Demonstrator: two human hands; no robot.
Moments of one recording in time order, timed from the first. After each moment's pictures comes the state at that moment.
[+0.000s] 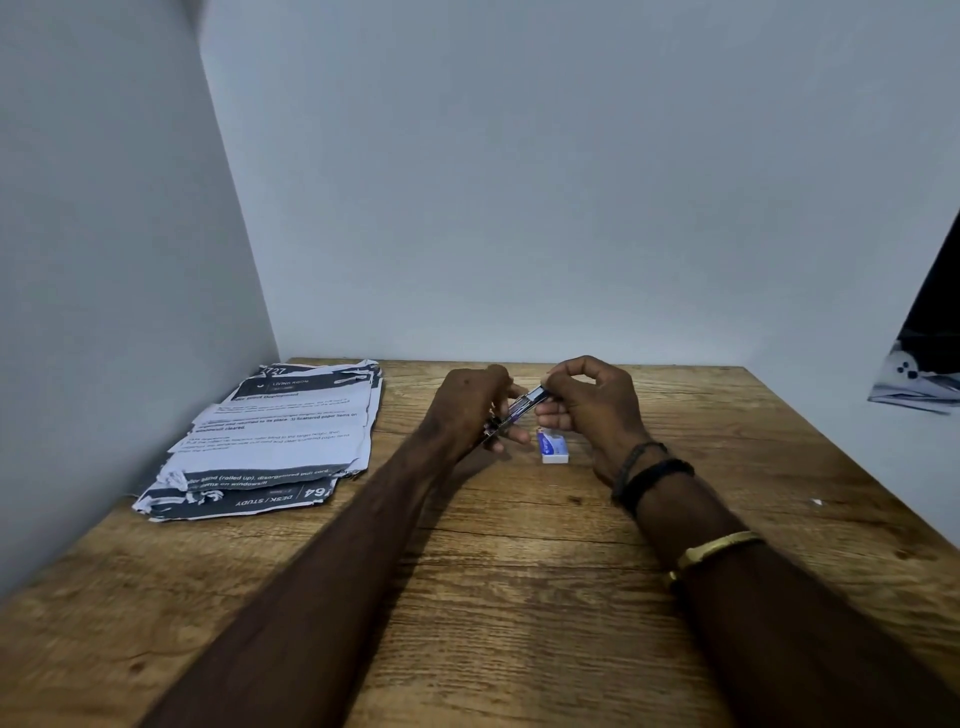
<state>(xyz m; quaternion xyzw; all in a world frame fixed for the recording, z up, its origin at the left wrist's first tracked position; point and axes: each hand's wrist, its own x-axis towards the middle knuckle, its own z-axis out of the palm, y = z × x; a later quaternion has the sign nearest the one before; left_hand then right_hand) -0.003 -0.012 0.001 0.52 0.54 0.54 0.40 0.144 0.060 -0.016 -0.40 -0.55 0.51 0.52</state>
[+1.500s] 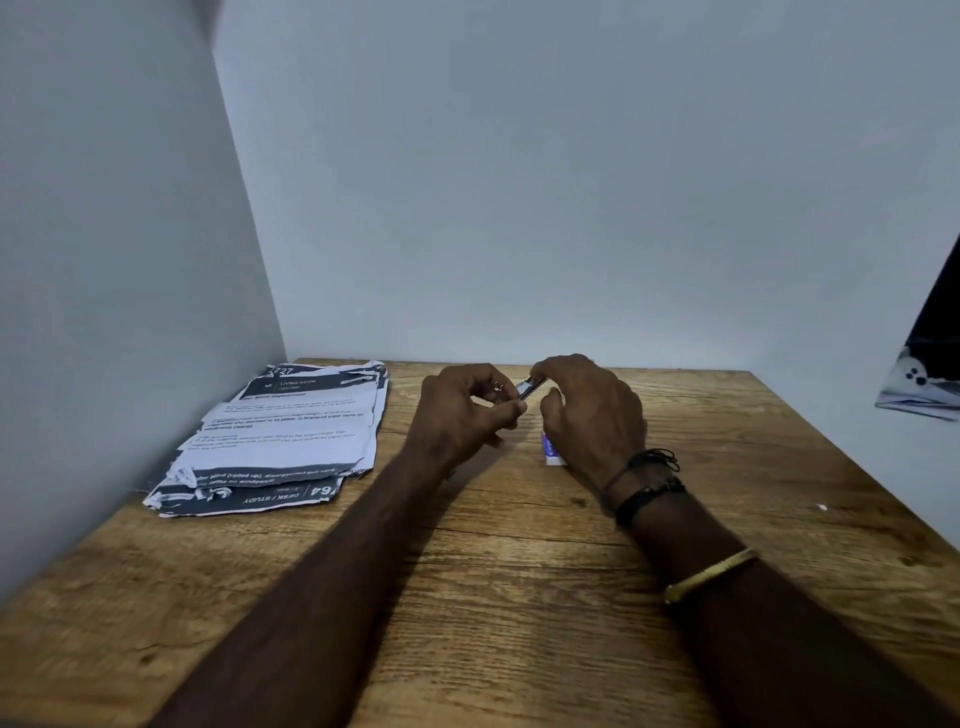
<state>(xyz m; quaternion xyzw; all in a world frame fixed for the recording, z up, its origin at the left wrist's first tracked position) -0.019 -0.005 -0.017 0.60 0.55 0.56 0.18 0.142 0.035 -0.009 -0.43 -0.80 -0.03 0.41</state>
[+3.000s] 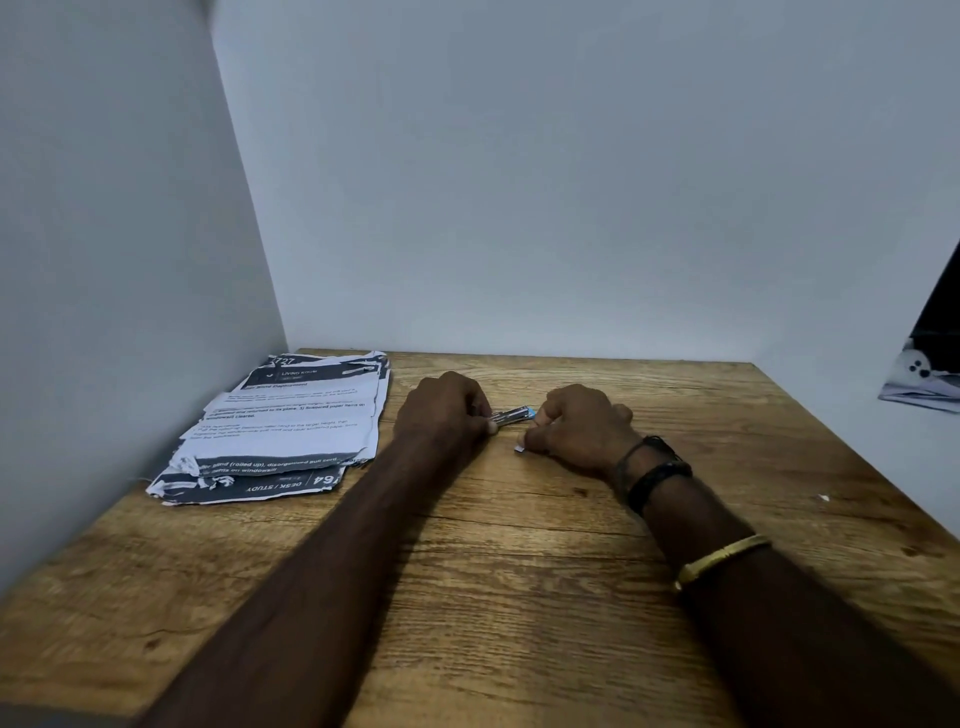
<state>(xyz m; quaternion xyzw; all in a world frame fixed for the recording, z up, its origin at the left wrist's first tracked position) -0.038 -0.005 -0.019 0.58 0.75 0.30 0.07 0.141 0.042 -0.013 -0.51 -0.81 0.18 0.20</state>
